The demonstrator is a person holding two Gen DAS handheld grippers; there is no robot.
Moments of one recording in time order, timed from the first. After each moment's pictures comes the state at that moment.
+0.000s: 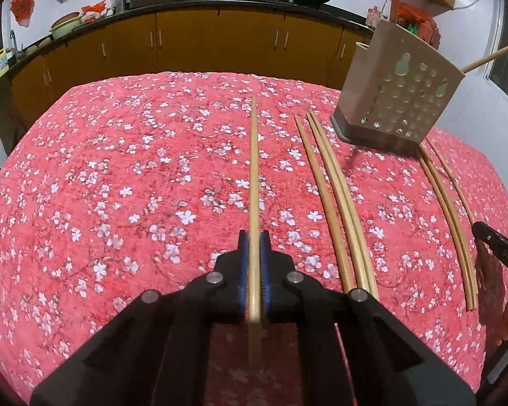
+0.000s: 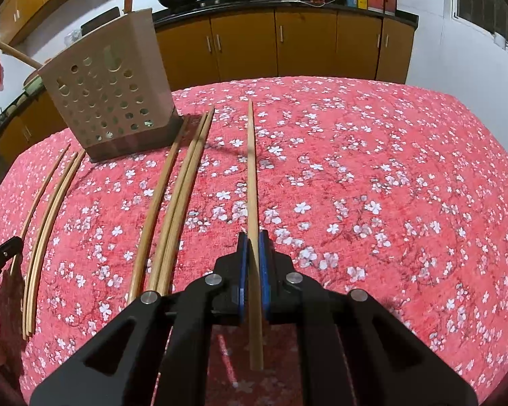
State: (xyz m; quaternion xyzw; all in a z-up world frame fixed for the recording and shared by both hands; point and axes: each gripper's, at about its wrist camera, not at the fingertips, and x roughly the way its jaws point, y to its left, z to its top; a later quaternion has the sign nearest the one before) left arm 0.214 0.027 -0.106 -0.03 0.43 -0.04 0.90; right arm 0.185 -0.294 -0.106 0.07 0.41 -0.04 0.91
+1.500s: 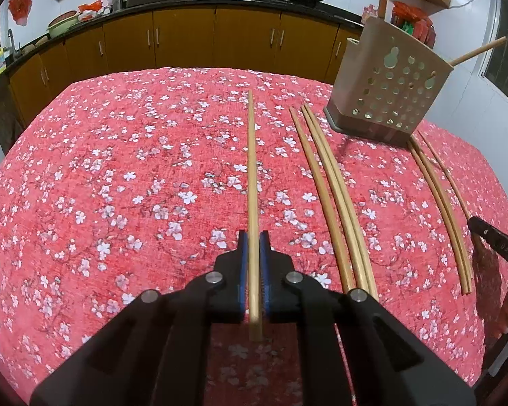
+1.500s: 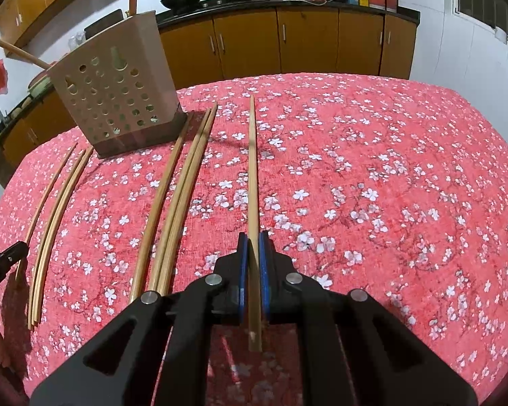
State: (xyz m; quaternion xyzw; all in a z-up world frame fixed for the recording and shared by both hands) left arm 0.194 0.027 -0.100 -0.03 0.44 -0.04 0.90; right arm 0.170 -0.296 -0.101 0.09 0.41 -0.03 0.91
